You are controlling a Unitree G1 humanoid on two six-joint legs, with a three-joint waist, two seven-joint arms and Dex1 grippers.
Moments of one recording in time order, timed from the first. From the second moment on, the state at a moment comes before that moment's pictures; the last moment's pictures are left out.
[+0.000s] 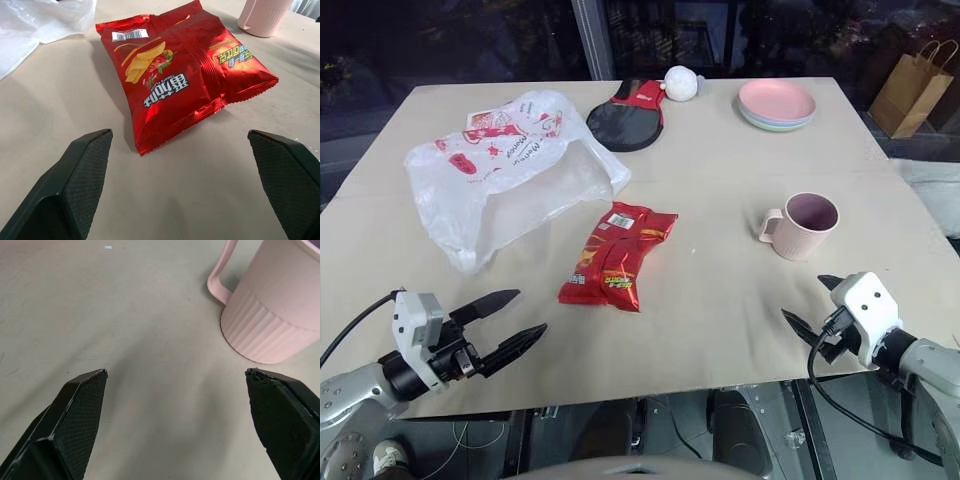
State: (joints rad) left arm 0.46 0.64 0.46 -0.46 -0.64 0.29 -0.95; right arm 0.35 -0.68 -0.34 -0.59 0.35 0.43 0.72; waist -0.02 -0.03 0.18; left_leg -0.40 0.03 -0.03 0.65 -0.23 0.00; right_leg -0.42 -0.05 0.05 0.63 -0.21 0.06
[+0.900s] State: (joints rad) left arm -0.38 0.84 -0.01 -0.09 0.04 0.38 -0.35; right arm 0.00 -0.66 -0.07 -0.78 0.50 0.49 0.70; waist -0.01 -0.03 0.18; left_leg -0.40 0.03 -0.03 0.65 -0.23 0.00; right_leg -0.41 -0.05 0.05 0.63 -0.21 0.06
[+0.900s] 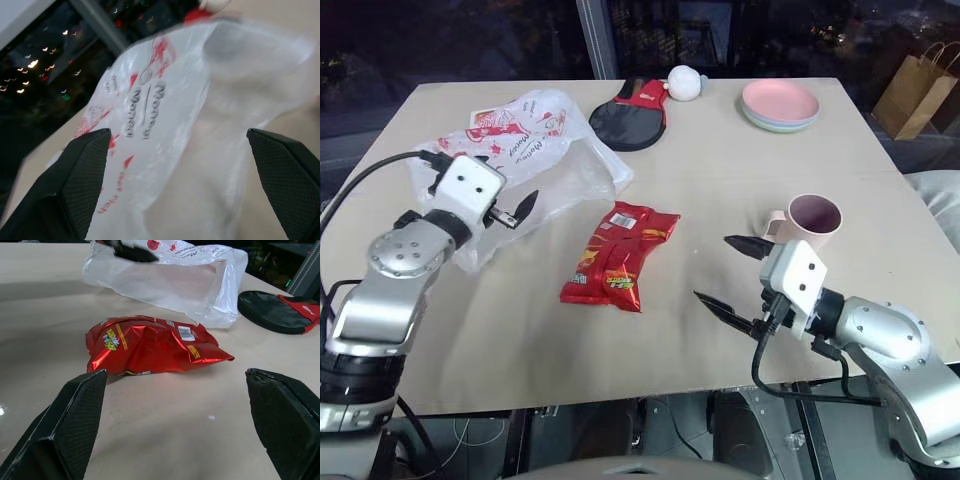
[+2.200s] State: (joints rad) left arm -0.62 0.72 0.02 0.15 0.06 0.38 -0.48; right arm -0.16 -0.45 0.03 -0.79 0.66 0.61 0.49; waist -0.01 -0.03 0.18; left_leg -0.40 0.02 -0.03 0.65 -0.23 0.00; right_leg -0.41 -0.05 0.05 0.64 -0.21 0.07
